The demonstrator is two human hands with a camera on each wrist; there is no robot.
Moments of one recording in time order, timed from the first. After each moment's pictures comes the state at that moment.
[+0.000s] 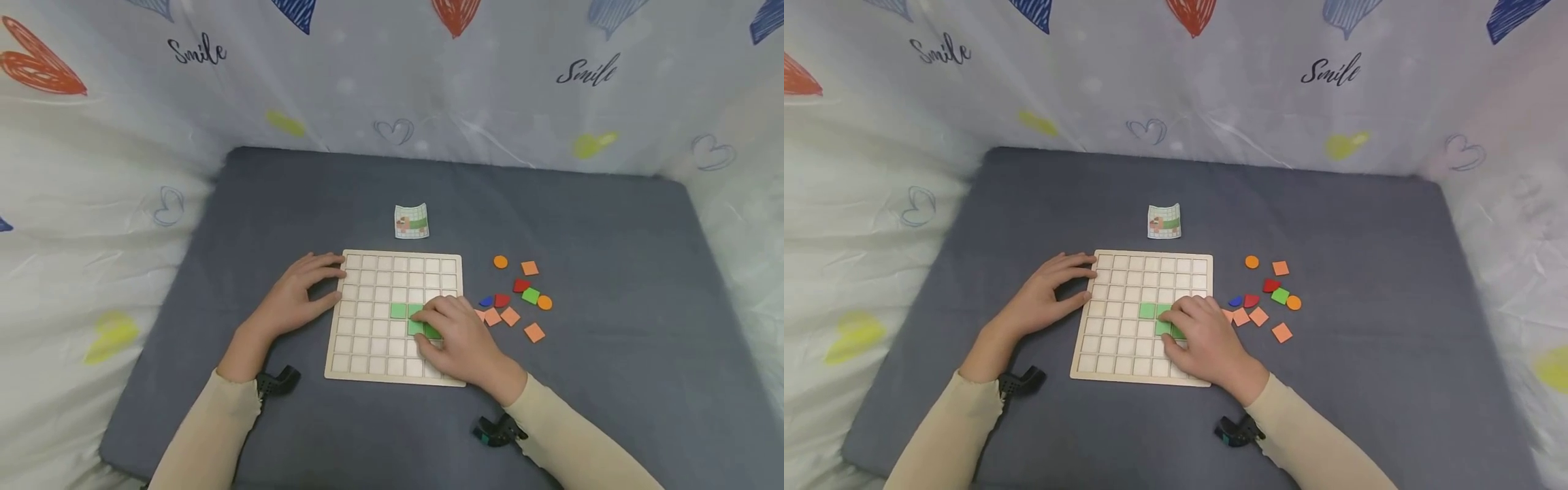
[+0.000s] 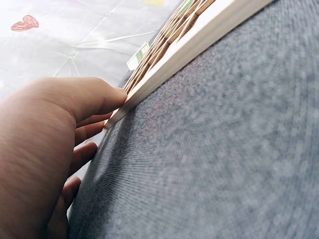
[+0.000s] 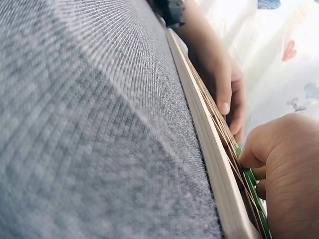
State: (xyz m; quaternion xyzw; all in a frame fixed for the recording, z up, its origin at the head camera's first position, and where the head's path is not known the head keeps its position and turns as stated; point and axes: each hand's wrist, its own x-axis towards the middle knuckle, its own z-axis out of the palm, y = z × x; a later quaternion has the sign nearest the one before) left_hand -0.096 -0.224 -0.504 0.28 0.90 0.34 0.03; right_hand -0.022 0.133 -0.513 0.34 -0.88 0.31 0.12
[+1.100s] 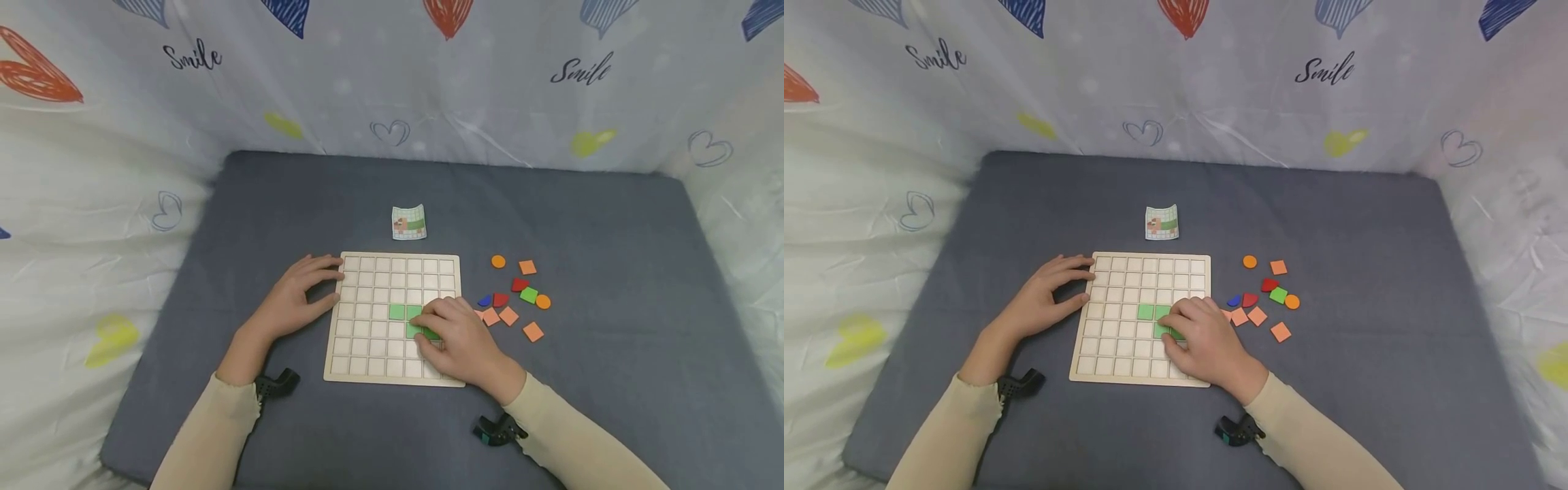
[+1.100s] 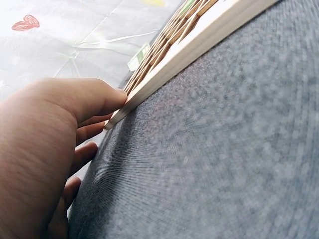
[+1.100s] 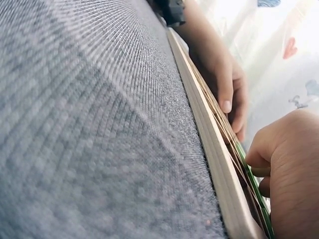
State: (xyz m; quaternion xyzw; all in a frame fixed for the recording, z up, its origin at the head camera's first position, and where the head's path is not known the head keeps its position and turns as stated) left_hand -0.096 -0.222 -0.504 0.29 0.89 0.35 0.03; right_hand -0.021 0.137 -0.510 0.35 -0.87 0.32 0.13
